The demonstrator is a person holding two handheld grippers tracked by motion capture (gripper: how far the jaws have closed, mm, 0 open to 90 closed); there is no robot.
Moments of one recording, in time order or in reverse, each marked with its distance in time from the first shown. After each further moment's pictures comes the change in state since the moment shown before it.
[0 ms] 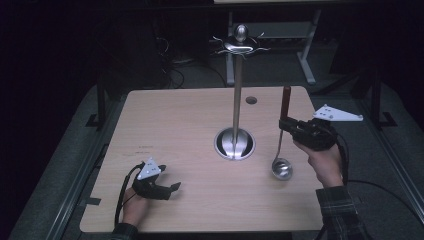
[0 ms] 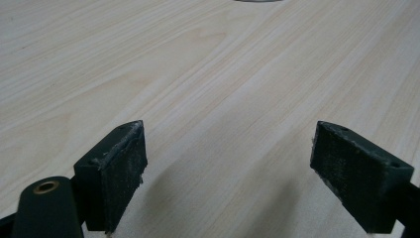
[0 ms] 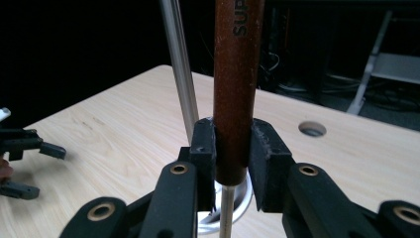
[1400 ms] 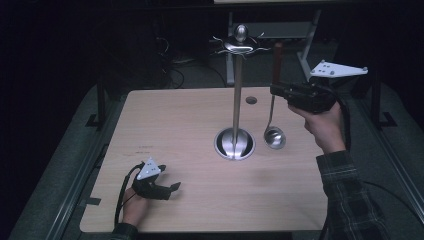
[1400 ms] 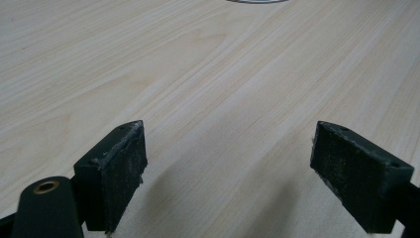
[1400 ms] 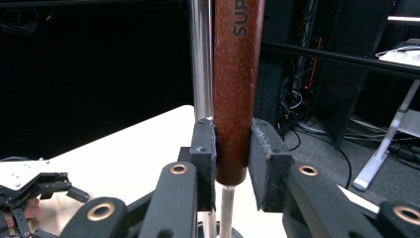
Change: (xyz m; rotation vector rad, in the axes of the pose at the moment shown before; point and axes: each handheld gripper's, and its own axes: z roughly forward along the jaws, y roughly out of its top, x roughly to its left) left arm 0.000 0.000 0.000 -0.004 -0.002 -0.002; right arm 0.009 0.100 0.009 -0.069 0.113 -0.111
